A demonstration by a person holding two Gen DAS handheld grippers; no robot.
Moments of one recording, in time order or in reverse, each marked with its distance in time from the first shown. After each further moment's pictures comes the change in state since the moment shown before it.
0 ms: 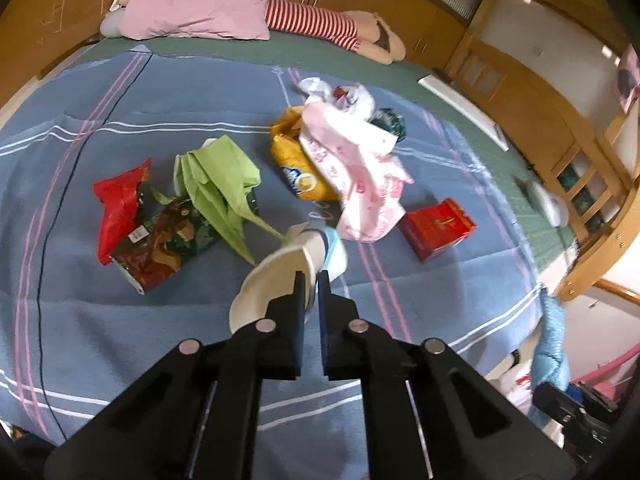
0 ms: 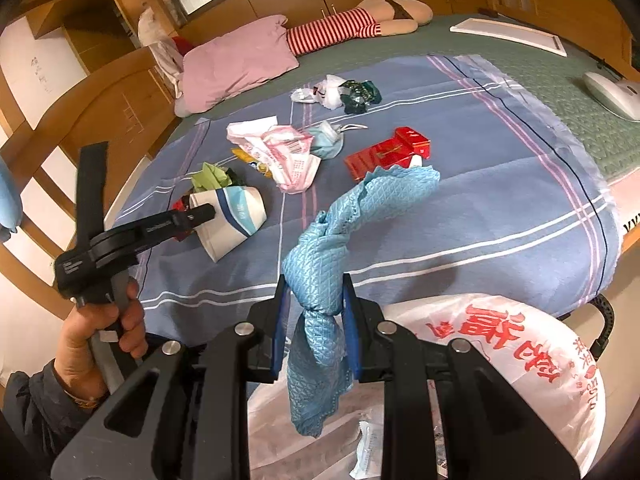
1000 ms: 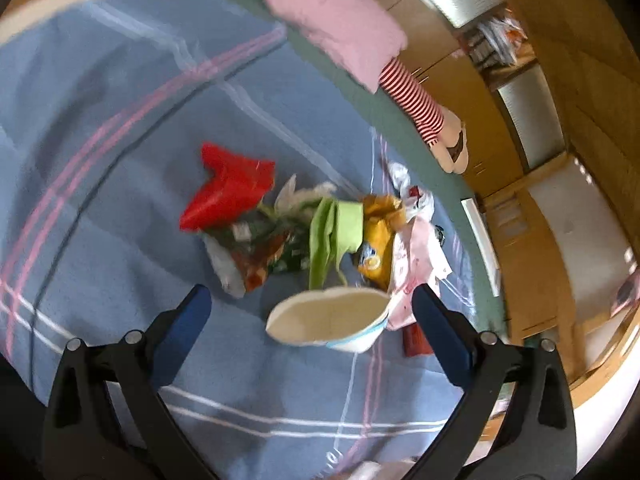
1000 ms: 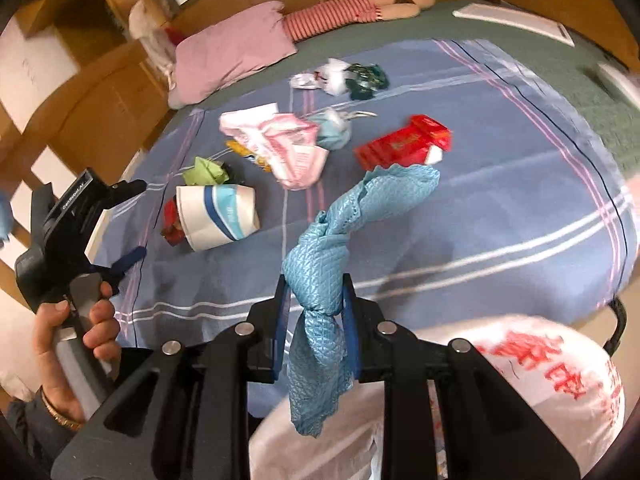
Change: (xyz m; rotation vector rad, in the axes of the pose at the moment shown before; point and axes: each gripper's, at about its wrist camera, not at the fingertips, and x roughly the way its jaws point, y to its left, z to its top) left arm -0.032 0.083 0.002 -0.511 -0.157 0.001; right arm 0.035 -0.002 0.013 0.041 0.054 0.005
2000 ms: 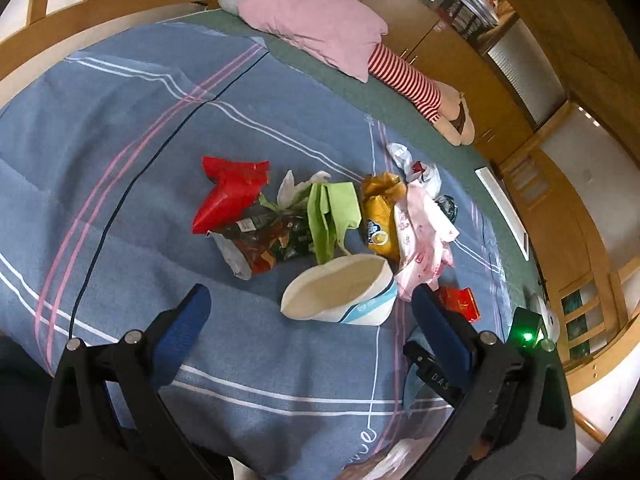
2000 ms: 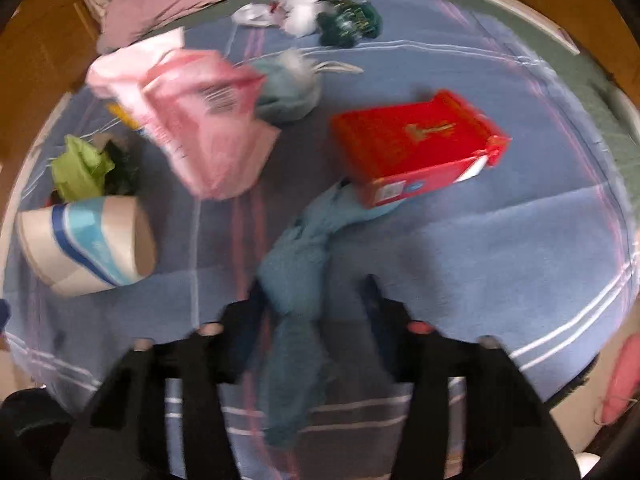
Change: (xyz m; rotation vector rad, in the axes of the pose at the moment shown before) left arm -0.007 -0.024 -0.019 0.122 0.026 0.091; right arm 0.133 0.016 0.052 -0.090 0.186 -0.275
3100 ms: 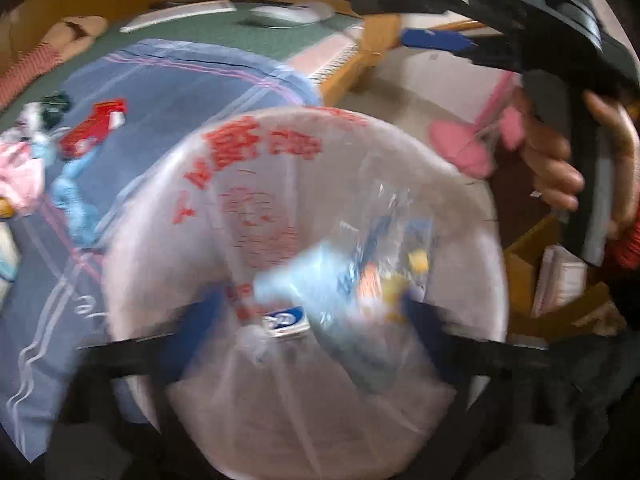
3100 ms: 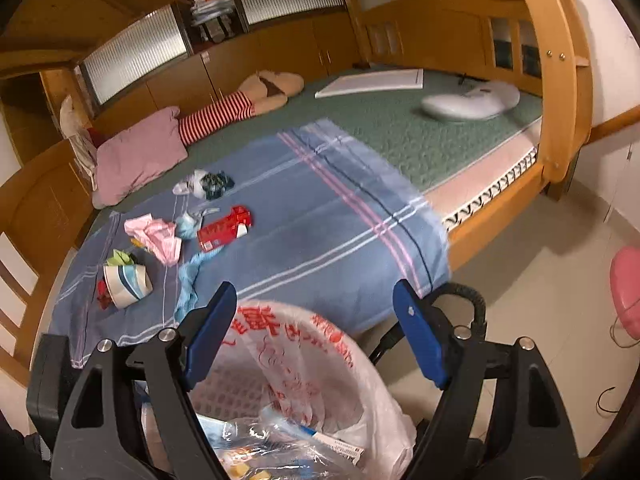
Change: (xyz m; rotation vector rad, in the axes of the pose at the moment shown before) left arm -0.050 -0.150 -0.244 1.209 0.428 -0.494; right arm -0.233 -0.187 -0.185 0.320 -0.474 -0.031
